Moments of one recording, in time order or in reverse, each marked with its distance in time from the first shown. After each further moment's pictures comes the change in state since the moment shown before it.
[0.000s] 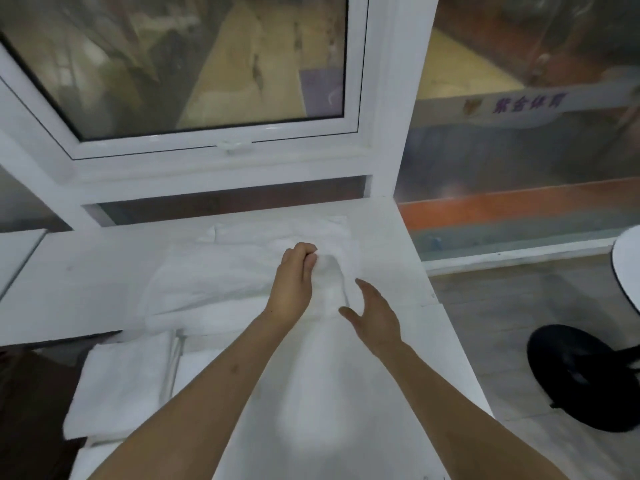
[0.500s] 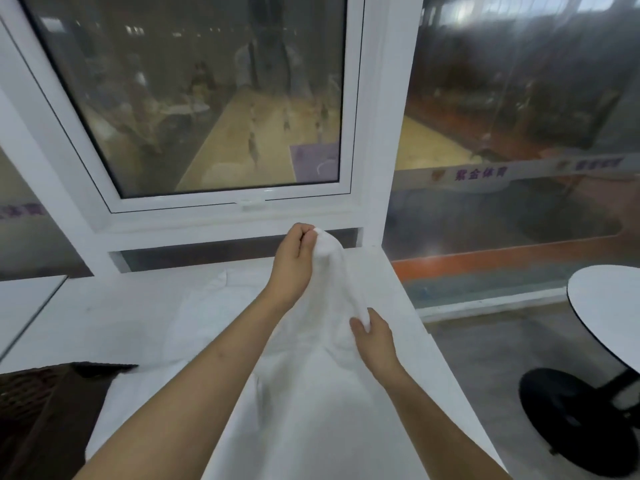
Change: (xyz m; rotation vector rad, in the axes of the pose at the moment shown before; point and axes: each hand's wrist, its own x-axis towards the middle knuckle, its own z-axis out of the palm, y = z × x) left_hand -0.023 0.123 -0.113 -0.315 0.103 0.061; right_hand -0.103 -0.102 -0.055 0.570 0.179 0.082
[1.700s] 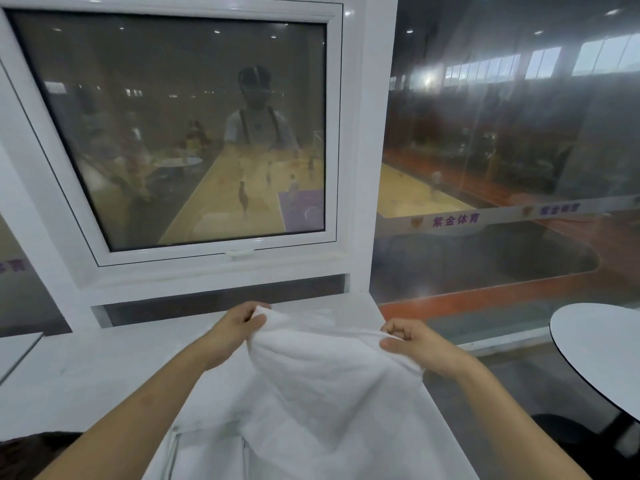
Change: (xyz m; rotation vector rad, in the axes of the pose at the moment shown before) left_hand 0.019 -0.069 -0.093 0.045 -0.405 -0.280; right_hand 0.038 -0.068 -0.147 -0.117 -0.437 -0.125
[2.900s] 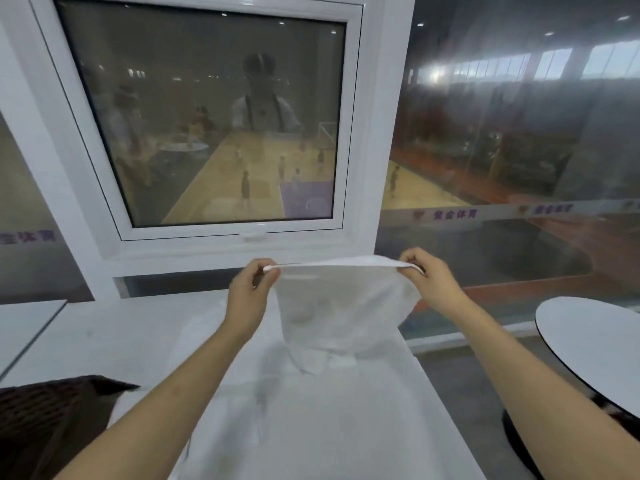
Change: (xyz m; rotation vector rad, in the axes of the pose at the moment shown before) left_hand -0.095 0.068 0.026 -0.082 0.501 0.348; right_hand -0.035 -0.091 -0.007 -0.268 0.427 -0.286
